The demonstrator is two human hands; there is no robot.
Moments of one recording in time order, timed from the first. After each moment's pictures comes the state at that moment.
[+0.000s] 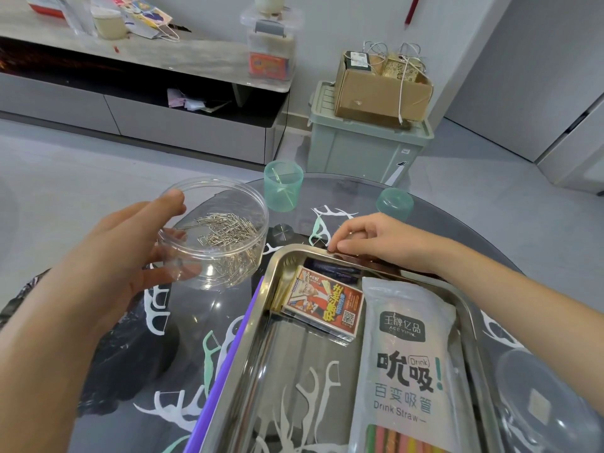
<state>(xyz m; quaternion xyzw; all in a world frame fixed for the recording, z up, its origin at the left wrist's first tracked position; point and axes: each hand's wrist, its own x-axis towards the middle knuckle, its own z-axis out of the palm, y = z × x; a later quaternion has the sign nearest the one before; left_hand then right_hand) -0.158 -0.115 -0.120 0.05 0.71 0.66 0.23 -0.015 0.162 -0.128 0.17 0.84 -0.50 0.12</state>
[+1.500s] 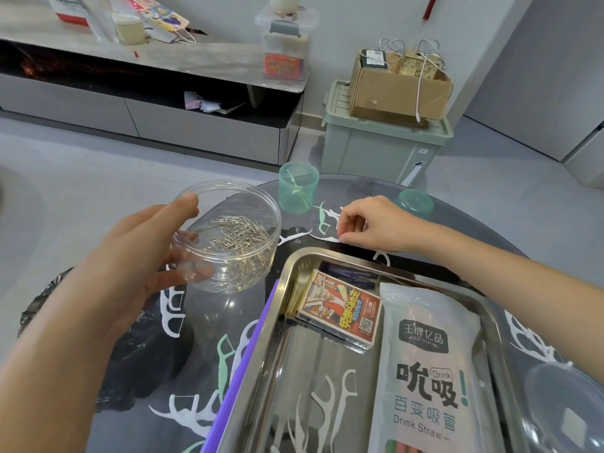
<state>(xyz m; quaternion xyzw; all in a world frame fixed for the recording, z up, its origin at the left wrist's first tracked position) -0.151 -0.118 -0.113 0.07 0.71 0.66 0.23 -0.062 0.177 -0.146 0.09 0.97 -0.22 0.05</state>
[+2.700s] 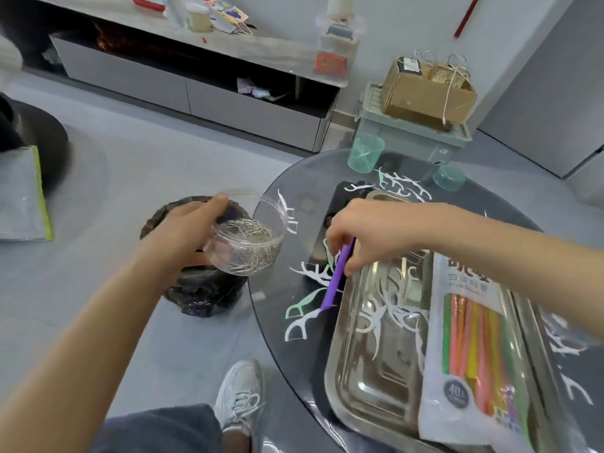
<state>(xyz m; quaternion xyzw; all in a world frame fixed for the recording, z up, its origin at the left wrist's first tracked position) -0.132 -0.277 -0.150 0.06 0.76 0.59 0.27 -0.022 -0.057 -0.080 -0.09 0.97 0.03 0.23</state>
